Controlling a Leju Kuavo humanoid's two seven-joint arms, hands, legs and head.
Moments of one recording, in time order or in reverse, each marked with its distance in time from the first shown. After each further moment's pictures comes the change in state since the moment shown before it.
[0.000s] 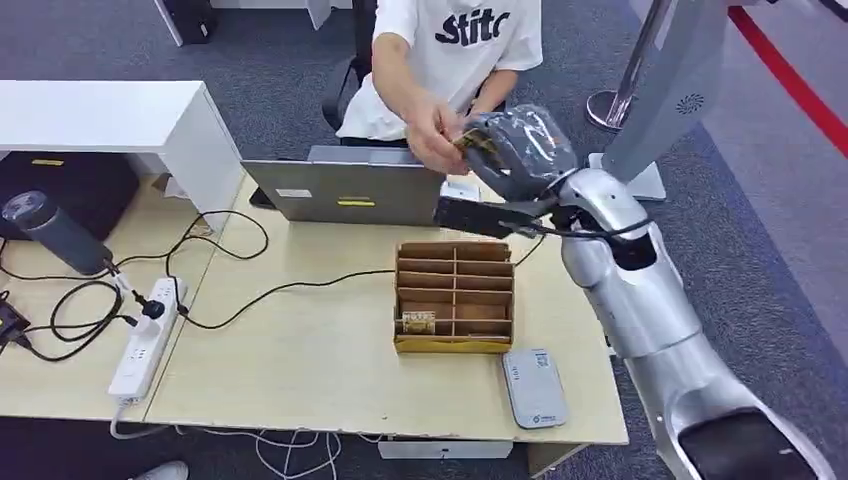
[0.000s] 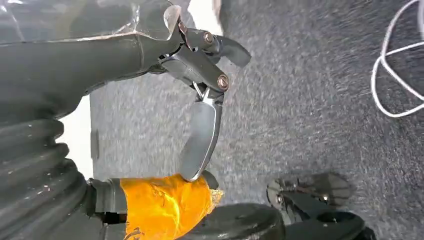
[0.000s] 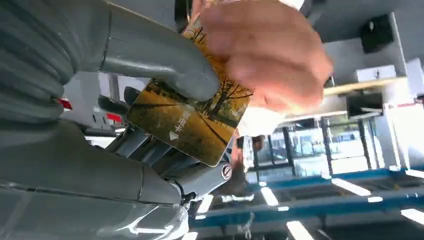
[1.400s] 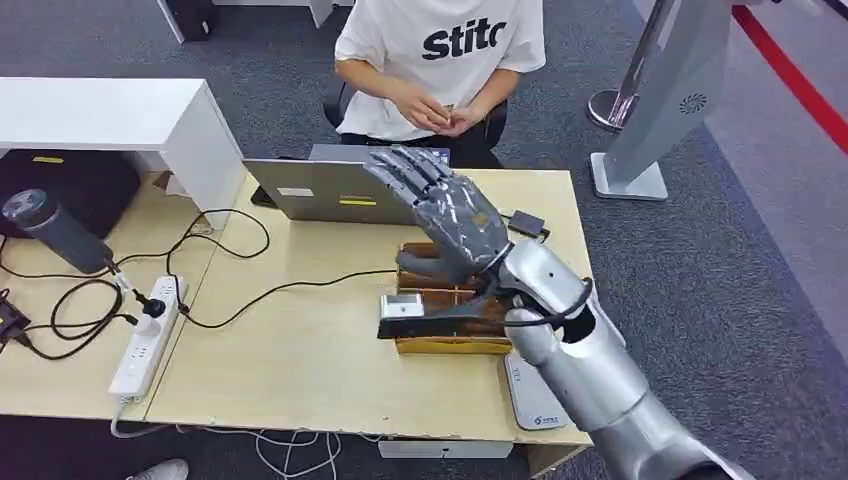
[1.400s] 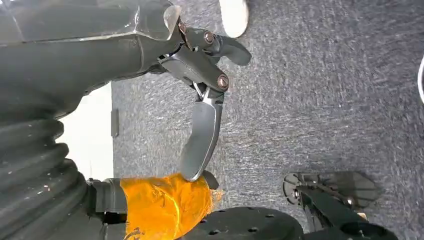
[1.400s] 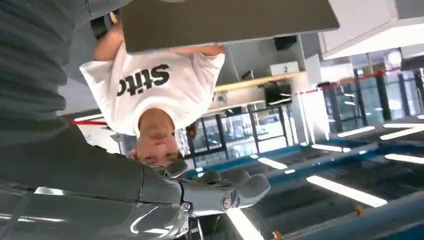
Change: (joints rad) left arm -0.008 0.000 0.041 0.070 0.076 0.051 0.076; right arm 0.284 0.008 0.122 -0.232 -0.019 -0.188 -0.158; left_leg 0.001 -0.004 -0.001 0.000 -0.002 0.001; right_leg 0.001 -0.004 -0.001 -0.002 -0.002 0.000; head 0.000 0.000
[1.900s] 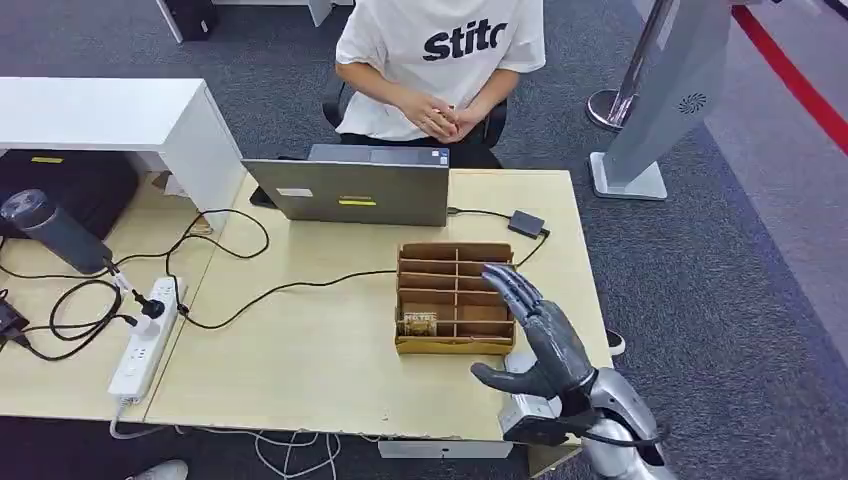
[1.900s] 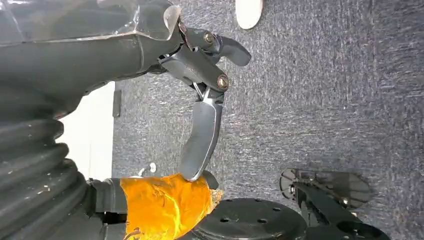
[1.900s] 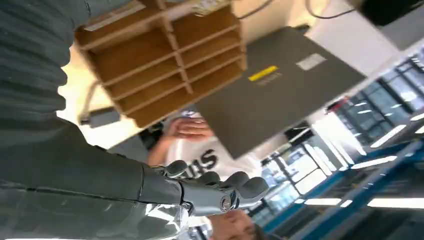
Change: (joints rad) left arm 0.091 0.000 -0.099 -0.104 0.113 0.101 0.070; right arm 0.507 -0.080 -0.324 -0.119 -0.250 0.028 -0.255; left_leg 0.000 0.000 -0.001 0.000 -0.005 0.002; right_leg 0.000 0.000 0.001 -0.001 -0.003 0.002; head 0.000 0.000
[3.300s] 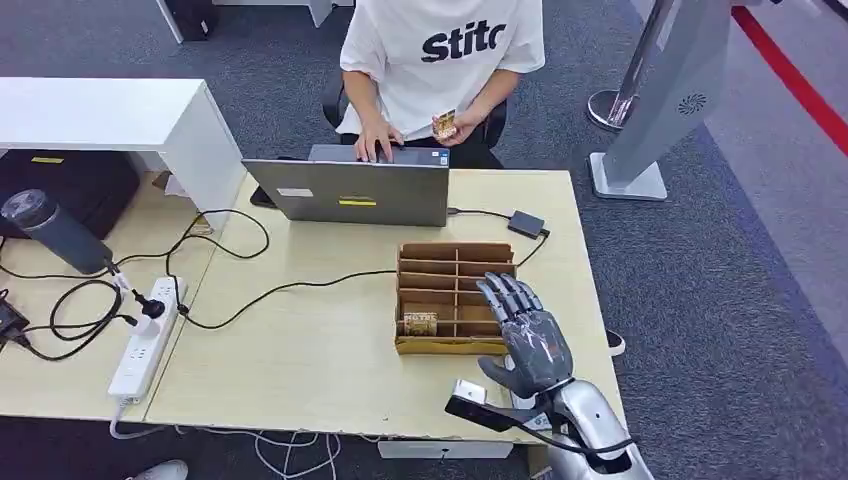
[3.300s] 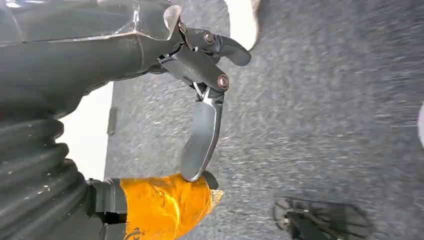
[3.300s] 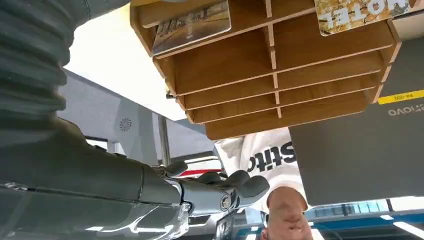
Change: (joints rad) left arm -0.148 0.002 0.200 0.209 -0.158 -0.001 -0.145; right arm -0.028 0.085 0.032 0.184 0.496 -0.247 0.316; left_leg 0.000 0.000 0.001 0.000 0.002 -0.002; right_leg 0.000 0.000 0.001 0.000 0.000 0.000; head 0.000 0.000
